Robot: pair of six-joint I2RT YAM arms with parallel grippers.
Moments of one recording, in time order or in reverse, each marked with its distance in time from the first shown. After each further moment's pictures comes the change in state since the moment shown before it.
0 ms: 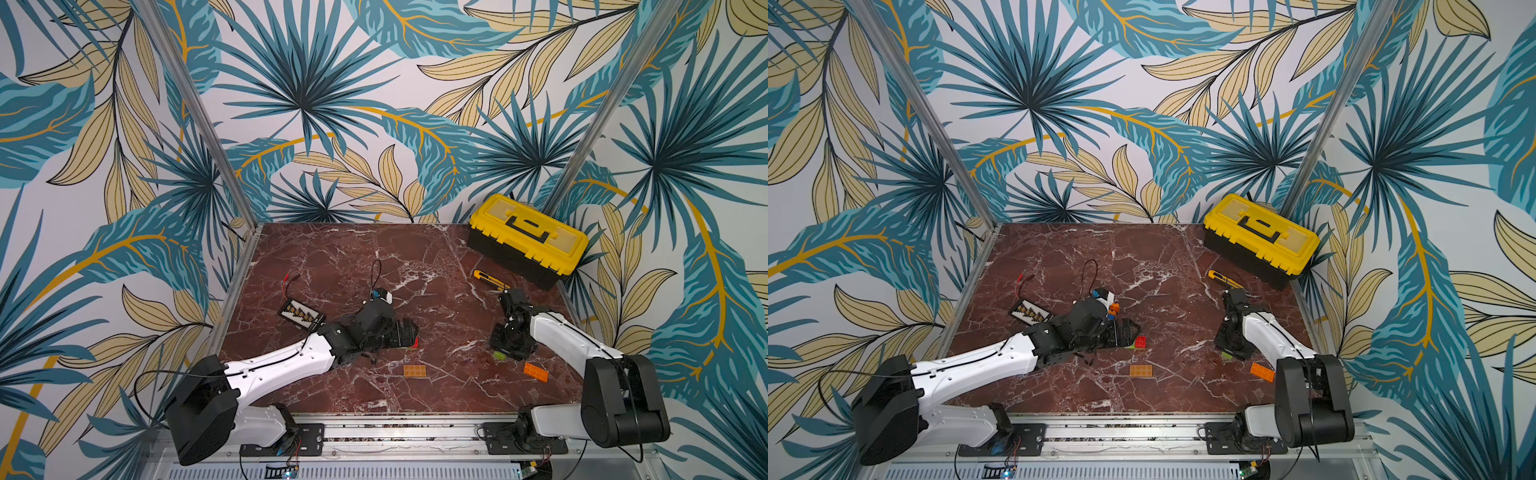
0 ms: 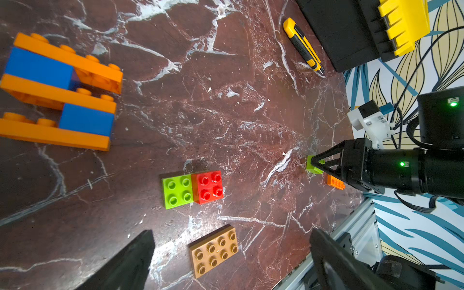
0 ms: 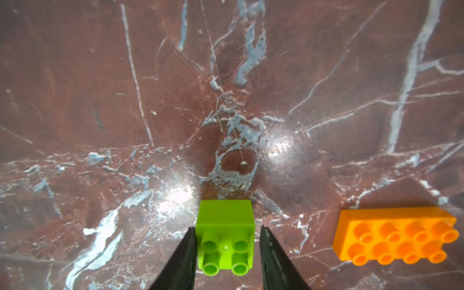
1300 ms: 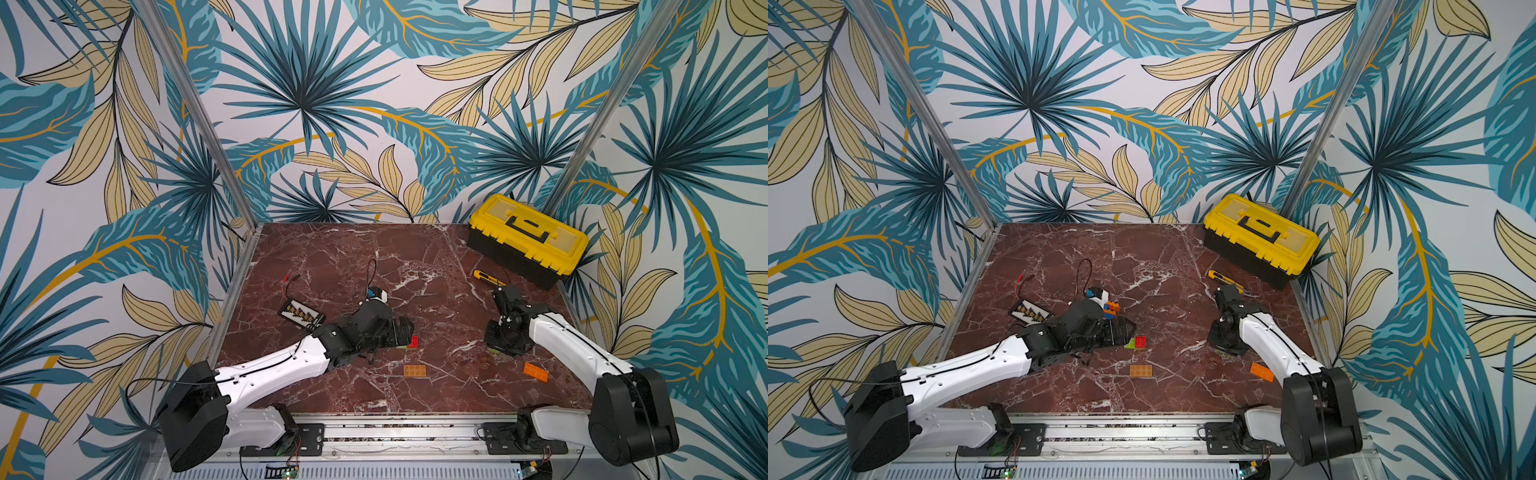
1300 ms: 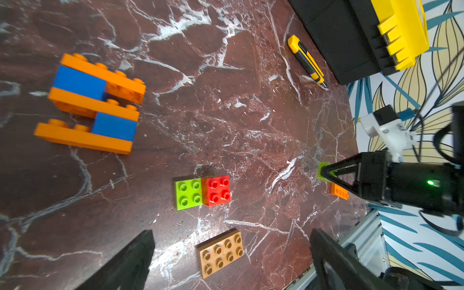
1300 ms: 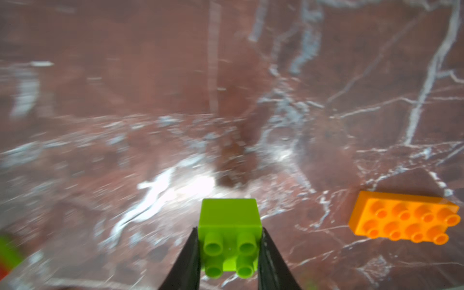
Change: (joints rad) left arm 0.001 -0.081 -0.024 -0.049 -0.097 -0.023; right arm 0.161 -0.112 0.082 -0.080 -0.038 0.032
